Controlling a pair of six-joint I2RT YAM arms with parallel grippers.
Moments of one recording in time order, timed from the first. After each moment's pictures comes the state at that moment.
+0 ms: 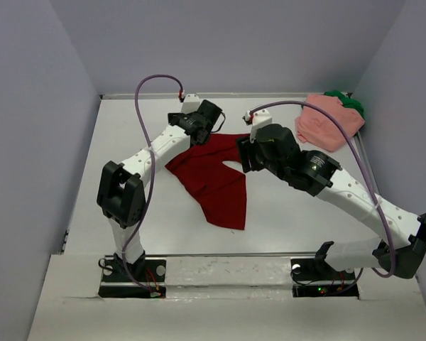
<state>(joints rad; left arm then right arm) -0.62 1.82 1.64 -0.85 -0.82 -0.56 0.88 1.28 1.40 -0.65 0.41 0.18</state>
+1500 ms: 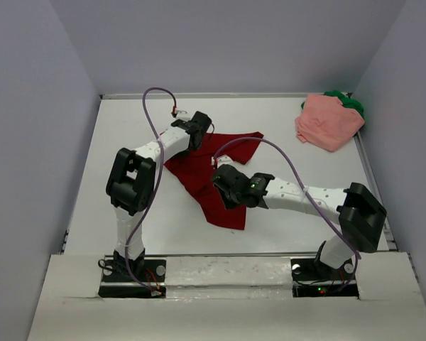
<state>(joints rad) -0.51 1.99 1.54 -0.84 -0.78 -0.56 1.04 1.59 1.13 -0.53 0.29 0.47</state>
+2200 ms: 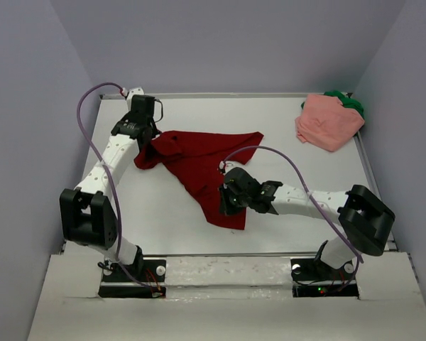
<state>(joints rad) -0.23 1.51 1.34 -0.53 -0.39 -0.40 0.97 1.54 0.90 -0.20 -0.02 0.60</state>
